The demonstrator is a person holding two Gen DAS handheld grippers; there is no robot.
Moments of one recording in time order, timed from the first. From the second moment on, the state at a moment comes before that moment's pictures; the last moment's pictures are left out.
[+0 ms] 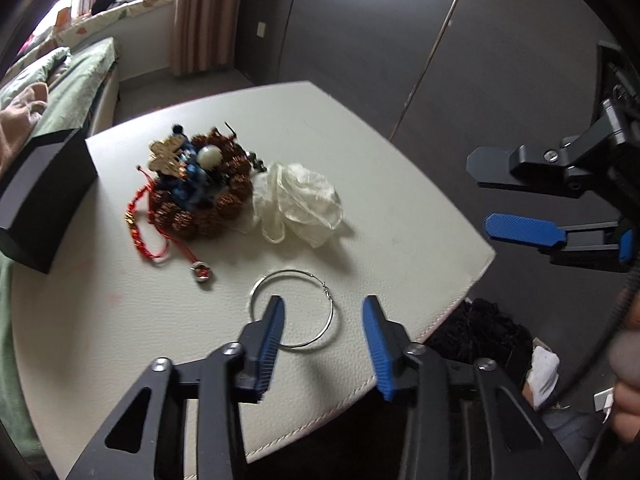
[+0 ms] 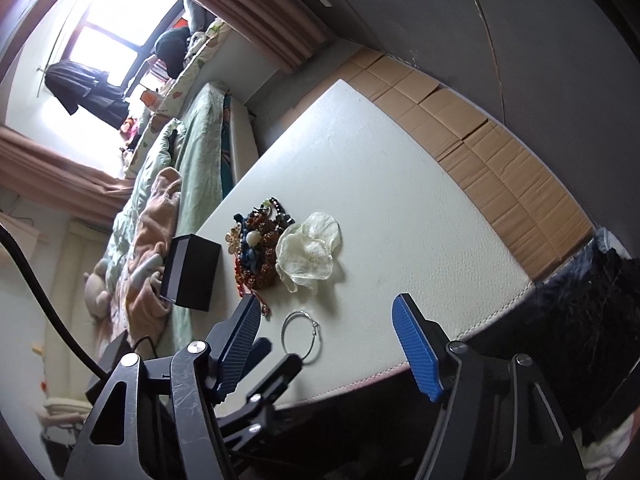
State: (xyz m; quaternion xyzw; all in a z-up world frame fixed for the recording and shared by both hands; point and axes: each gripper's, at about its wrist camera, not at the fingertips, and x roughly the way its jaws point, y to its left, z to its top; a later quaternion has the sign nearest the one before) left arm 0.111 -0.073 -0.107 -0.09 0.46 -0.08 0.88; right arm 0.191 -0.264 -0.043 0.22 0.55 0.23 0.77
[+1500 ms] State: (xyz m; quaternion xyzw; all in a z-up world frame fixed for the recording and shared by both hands) left arm 0.129 0.126 0.002 -0.25 0.36 0.05 0.90; right arm 0.244 -0.147 -0.091 0.07 0.58 0.22 0.78
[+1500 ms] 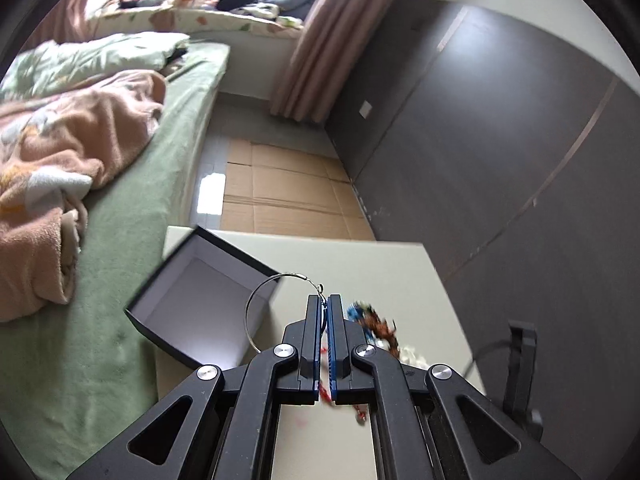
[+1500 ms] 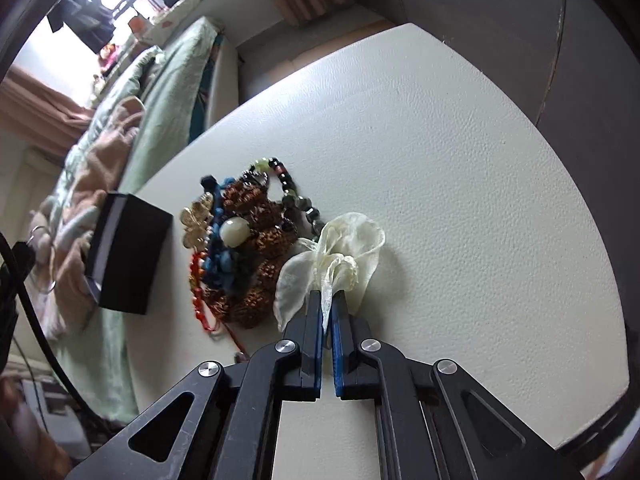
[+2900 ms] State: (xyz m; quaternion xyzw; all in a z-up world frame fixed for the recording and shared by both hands) left arm 0.090 0.241 -0.028 -0.41 0.34 0.11 0.84; right arm 0.240 0.052 -0.007 0.10 0.52 0.47 0.71
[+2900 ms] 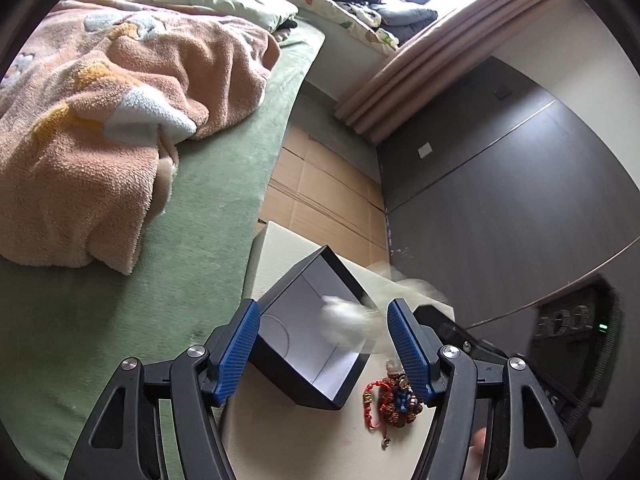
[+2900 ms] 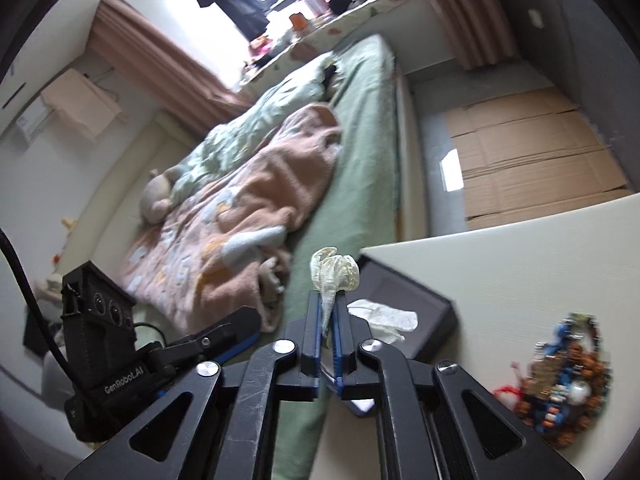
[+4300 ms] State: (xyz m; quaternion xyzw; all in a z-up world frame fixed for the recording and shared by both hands) left arm 0.112 0.110 -0.023 -0.28 0.38 0.02 0.88; right arm 0.229 -0.132 -0.020 0.13 0.53 0.27 0.79
